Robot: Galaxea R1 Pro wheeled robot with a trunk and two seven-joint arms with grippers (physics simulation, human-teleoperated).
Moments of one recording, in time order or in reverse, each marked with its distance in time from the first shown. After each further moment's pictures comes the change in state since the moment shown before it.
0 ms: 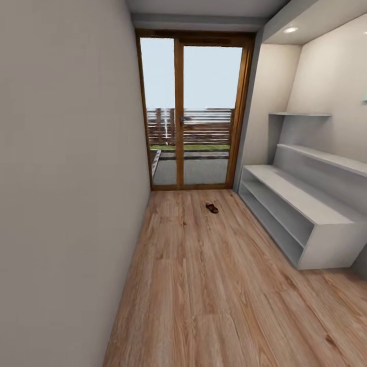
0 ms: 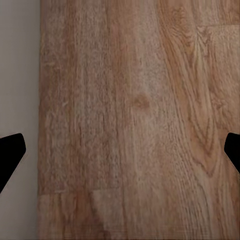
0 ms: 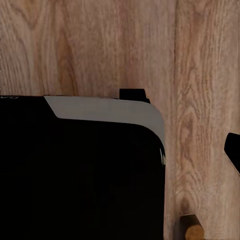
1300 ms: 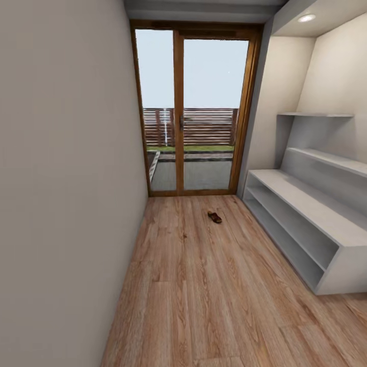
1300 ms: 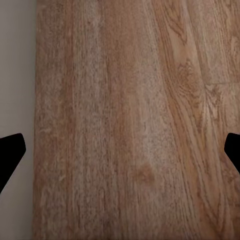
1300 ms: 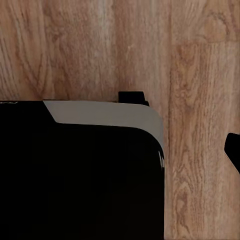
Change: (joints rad) left arm 0.000 0.000 0.000 0.000 0.000 0.000 0.000; right arm 0.000 -0.002 -0.009 -0.009 -0.010 0.001 0.000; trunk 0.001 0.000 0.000
